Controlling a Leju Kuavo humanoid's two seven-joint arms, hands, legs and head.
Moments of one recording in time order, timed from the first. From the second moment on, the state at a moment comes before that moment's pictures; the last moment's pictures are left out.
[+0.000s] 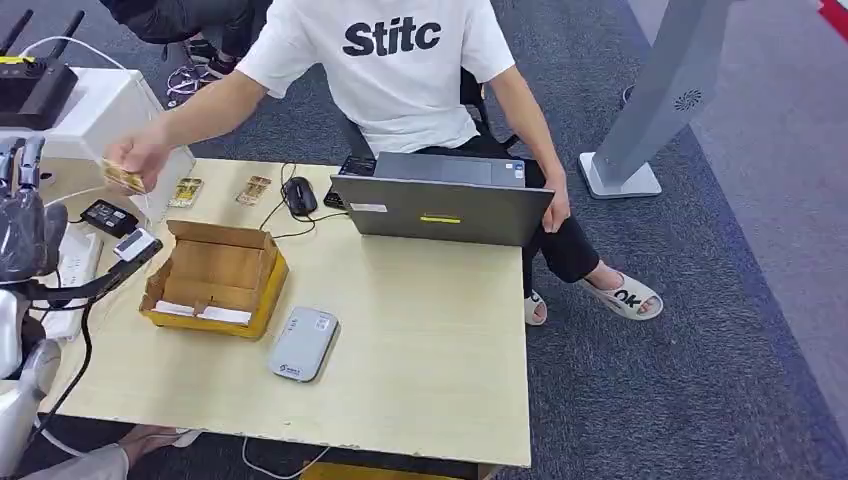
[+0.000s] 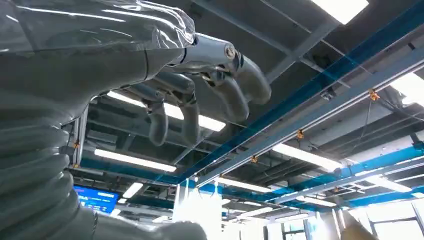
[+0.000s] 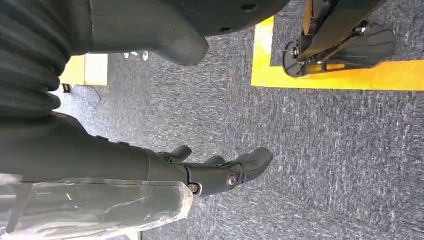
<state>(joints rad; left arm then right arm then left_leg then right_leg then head) -0.35 0.51 -0.11 -1.29 -1.53 0.37 0.16 -0.05 0.21 -1.03 -0.22 1.19 -0.24 -0.02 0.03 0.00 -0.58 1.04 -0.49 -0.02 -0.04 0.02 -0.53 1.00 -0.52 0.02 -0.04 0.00</state>
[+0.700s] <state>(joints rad) 0.24 0.00 0.46 -1.57 -0.78 0.49 -0.53 -0.04 0.22 -1.11 -0.22 1.12 -0.28 -0.05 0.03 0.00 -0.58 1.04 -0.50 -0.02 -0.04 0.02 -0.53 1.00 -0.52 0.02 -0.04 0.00</state>
